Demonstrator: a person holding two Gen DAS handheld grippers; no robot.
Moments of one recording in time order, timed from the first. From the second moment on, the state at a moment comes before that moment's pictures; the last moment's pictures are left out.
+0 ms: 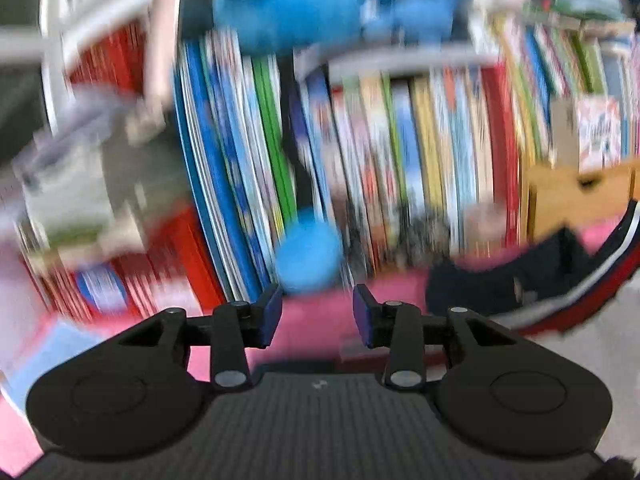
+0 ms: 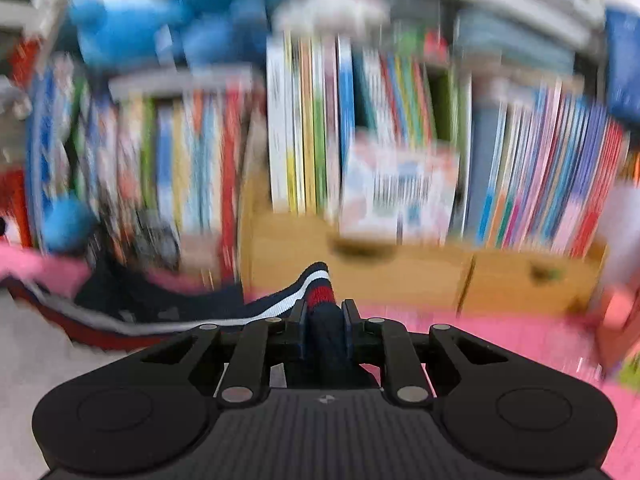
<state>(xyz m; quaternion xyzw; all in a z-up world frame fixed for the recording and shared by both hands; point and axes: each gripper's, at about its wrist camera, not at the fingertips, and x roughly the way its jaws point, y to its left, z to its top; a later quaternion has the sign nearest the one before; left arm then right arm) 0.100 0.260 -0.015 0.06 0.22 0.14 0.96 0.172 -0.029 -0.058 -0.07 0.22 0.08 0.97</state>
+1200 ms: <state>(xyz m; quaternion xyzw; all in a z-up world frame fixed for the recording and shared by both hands) -0.047 0.255 -0.052 0.18 0.29 0.25 0.91 -0.048 -0.123 -0.026 -0.12 0.32 0.06 0.94</state>
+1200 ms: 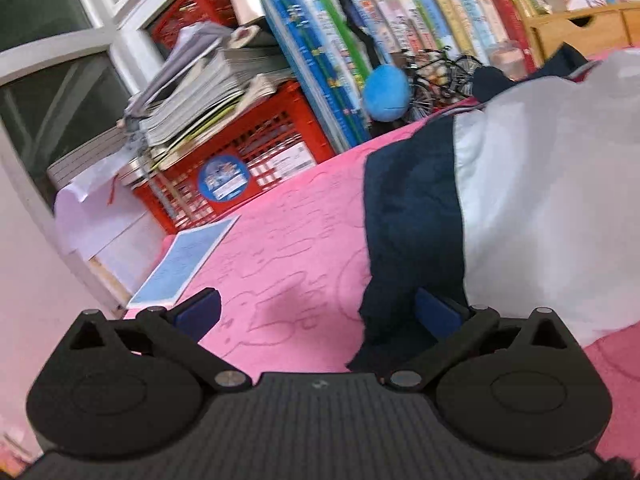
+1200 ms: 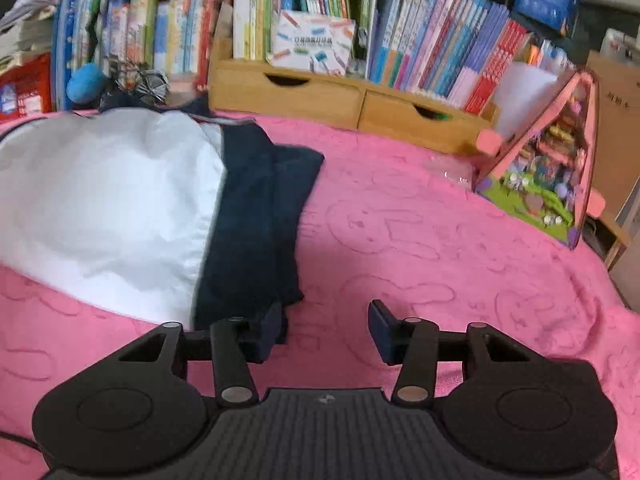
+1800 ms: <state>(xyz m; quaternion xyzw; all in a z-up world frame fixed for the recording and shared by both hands) -0.029 0.251 -0.042 0.01 0.34 0.21 0.92 0.006 0.020 -0.047 0.02 0.35 0.20 0.92</state>
